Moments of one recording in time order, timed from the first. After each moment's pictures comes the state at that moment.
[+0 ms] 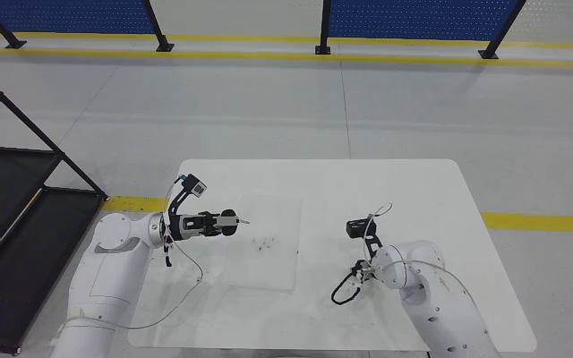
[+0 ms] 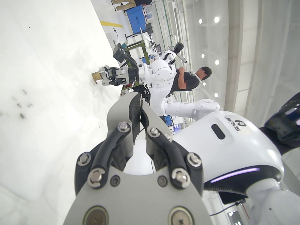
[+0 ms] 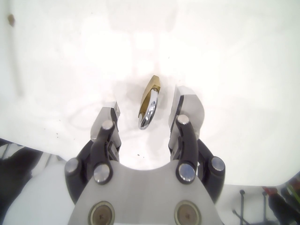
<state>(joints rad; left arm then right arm) 1.35 -1.06 -1.59 -1.36 -0.52 -0.33 -1.49 -1.31 -1.24 1.07 -1.82 -1.20 0.28 1.54</state>
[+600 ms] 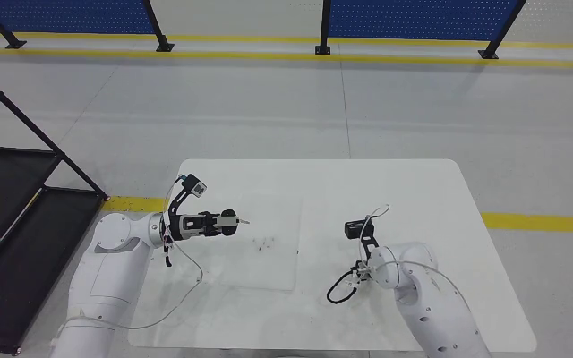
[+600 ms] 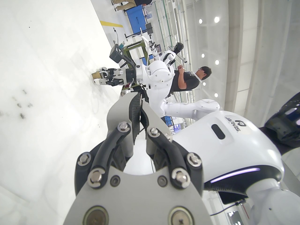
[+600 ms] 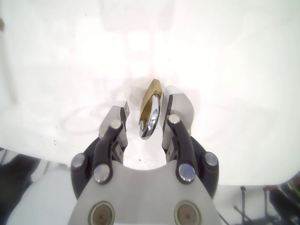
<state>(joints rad) 1.35 -1.06 -1.59 -1.36 -0.52 -0.33 -1.49 -1.32 -1.28 1.07 -1.80 -1.26 0.28 1.54</state>
